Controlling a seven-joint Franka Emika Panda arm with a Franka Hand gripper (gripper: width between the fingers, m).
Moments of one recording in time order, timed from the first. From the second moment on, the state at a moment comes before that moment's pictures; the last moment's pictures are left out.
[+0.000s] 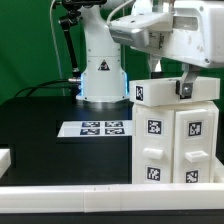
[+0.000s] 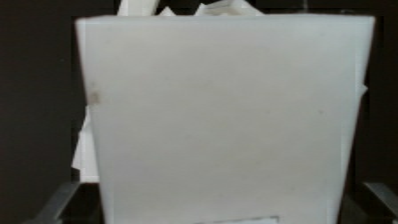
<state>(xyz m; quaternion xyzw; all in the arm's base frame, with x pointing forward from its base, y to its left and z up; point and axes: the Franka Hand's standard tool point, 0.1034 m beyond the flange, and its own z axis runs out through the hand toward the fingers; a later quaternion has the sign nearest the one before) 0.604 0.070 0.158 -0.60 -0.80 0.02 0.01</state>
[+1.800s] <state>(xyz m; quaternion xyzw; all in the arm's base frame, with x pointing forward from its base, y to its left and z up) 0.598 0.076 0.154 -0.99 -0.10 0.02 0.00</state>
